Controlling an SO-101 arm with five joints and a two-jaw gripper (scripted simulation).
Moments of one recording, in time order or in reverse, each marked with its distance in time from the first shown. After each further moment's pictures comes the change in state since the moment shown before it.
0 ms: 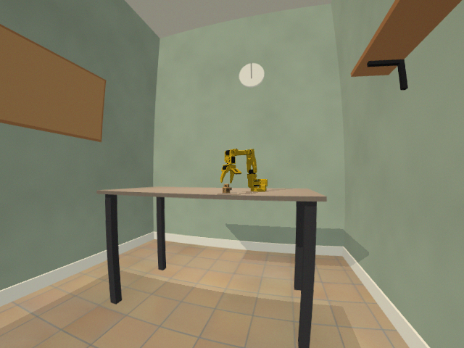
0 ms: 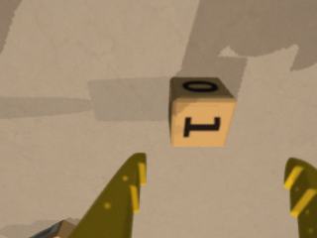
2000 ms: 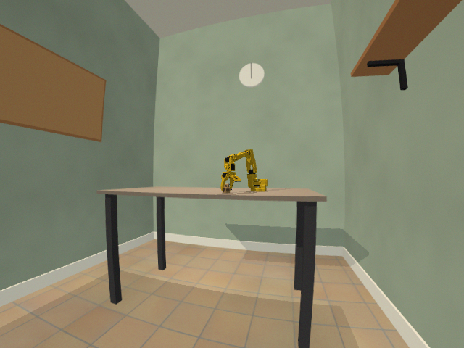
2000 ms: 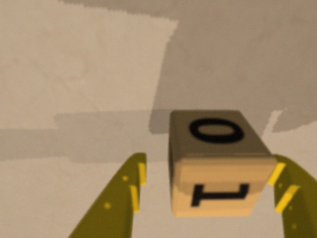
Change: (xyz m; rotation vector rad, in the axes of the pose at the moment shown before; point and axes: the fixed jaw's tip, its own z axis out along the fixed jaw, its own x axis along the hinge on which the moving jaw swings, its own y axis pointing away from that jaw) arm 0.000 -0.003 0.038 0.003 0.000 0.000
